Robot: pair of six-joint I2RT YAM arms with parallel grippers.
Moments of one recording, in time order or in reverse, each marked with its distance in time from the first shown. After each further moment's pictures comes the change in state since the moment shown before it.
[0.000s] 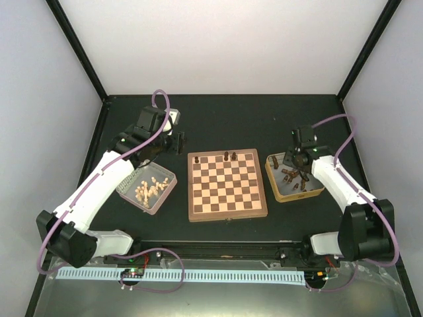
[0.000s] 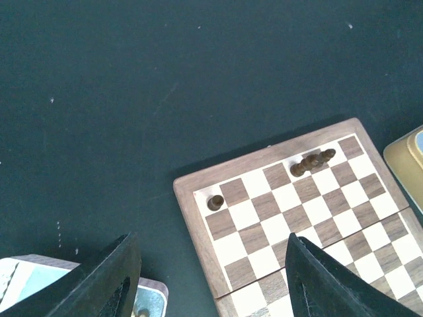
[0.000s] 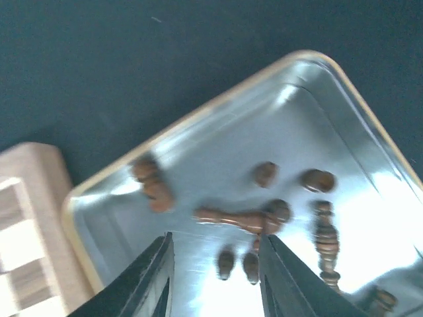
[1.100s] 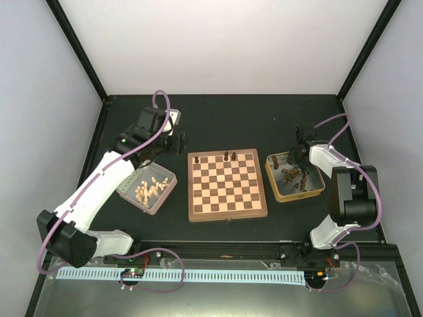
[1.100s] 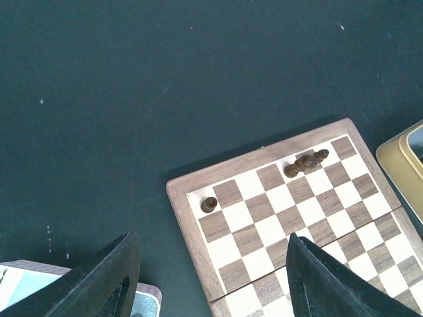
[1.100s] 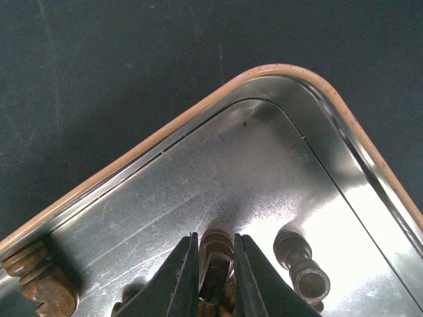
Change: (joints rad) left arm 0.002 -0.003 -0.015 0.031 0.028 0.000; right arm -0.174 0.293 0.011 0.117 -0.031 -0.070
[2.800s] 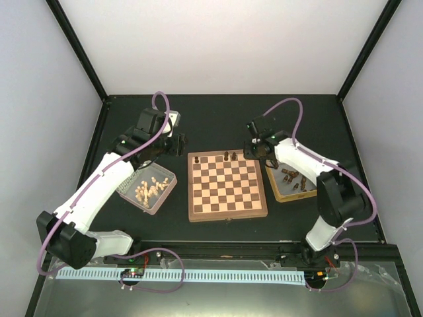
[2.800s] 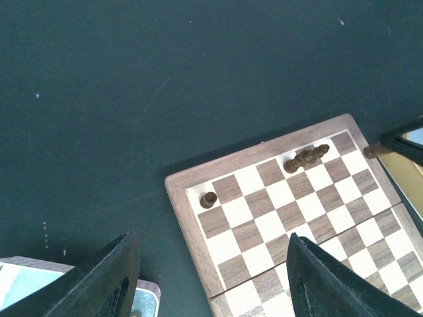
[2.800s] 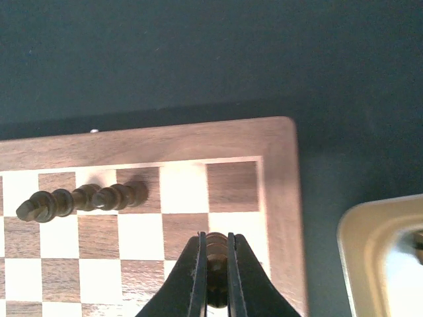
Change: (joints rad) left arm 0.006 -0.012 -0.022 0.009 0.014 0.000; right arm 0.430 0.013 0.216 -0.056 -0.075 0.060
